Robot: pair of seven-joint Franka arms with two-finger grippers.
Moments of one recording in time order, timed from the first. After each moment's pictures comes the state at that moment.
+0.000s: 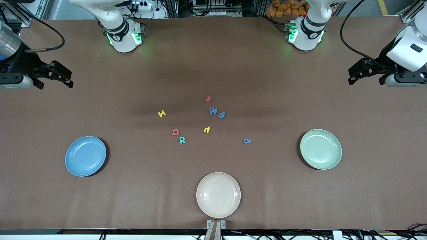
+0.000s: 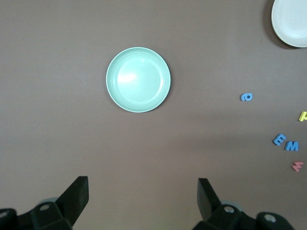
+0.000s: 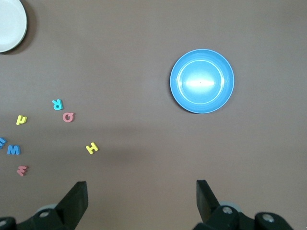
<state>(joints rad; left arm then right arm) 0.03 -0.05 -0.17 -1.60 -0.01 1.57 -0.14 0.07 -0.09 0.01 -1.67 0.01 1.64 0.05</state>
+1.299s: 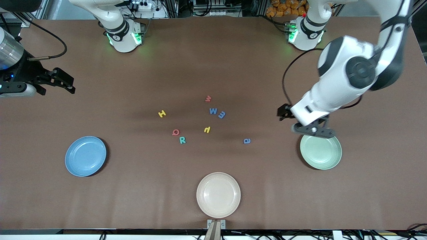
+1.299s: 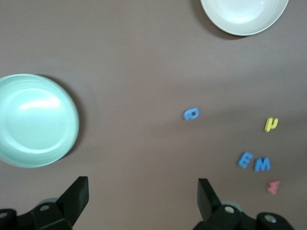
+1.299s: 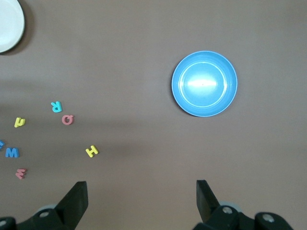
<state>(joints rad) -0.21 0.36 -0.23 -1.59 -0.02 1.96 -0.25 0.07 0.00 0.01 -1.62 0.01 1.64 0.05</state>
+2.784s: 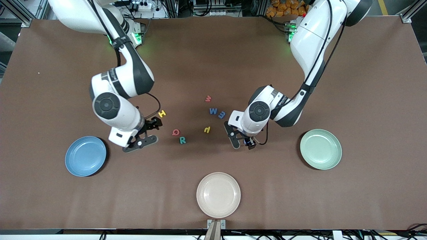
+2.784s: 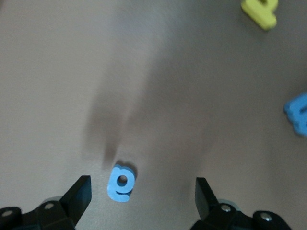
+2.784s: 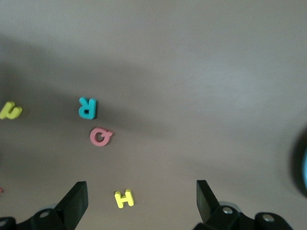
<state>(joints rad) -0.41 0.78 -0.21 -1.57 0.14 2.32 0.61 0.40 0.47 0.00 -1.65 0.01 2.02 0.01</state>
